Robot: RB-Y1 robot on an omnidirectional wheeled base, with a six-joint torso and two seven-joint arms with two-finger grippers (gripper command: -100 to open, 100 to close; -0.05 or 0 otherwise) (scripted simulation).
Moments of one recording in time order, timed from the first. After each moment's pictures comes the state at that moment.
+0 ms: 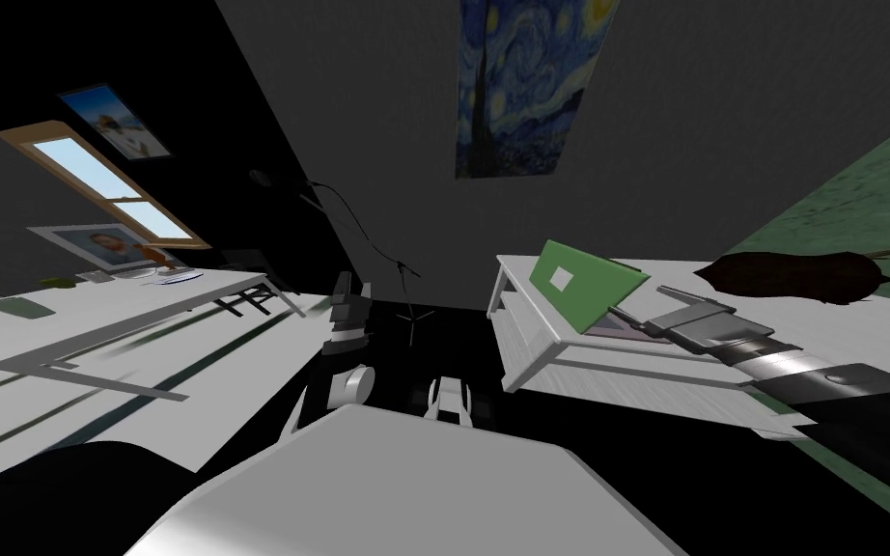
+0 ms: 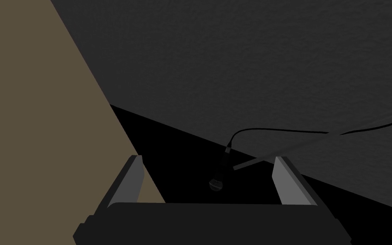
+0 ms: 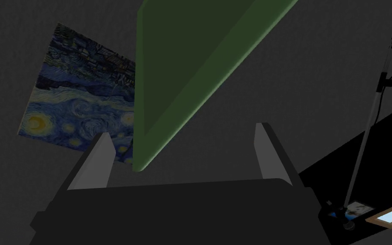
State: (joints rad) left arm 0.54 -0.04 0.03 -2.37 0.04 -0.39 -0.10; right arm 0.42 -0.76 -0.83 -1.90 1.15 -0.75 0.06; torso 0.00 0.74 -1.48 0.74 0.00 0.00
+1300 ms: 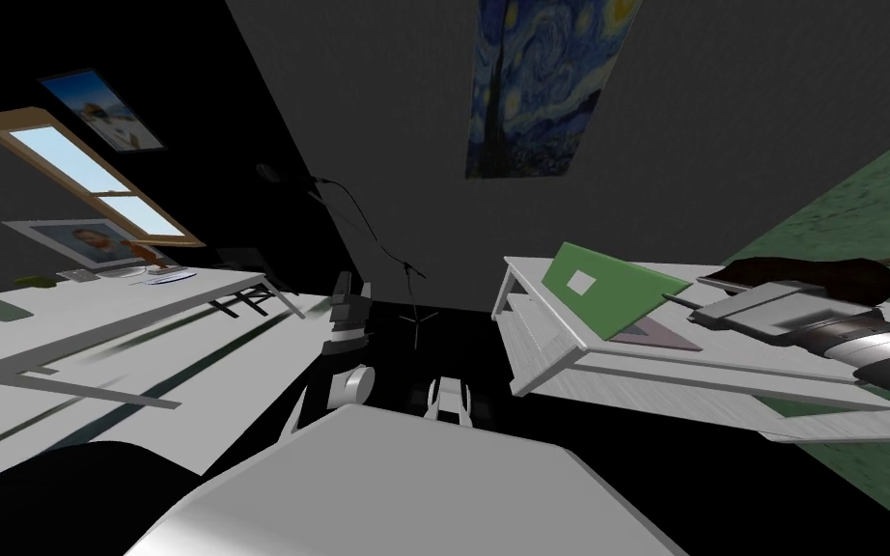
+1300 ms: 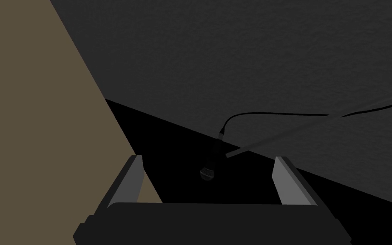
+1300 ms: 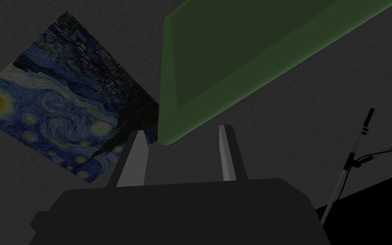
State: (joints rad) left arm 0.54 -0.04 0.03 -2.37 0.04 -0.39 -0.10; right arm 0.40 -0.93 -0.94 -1.79 1.36 -0.78 0.07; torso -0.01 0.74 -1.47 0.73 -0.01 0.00
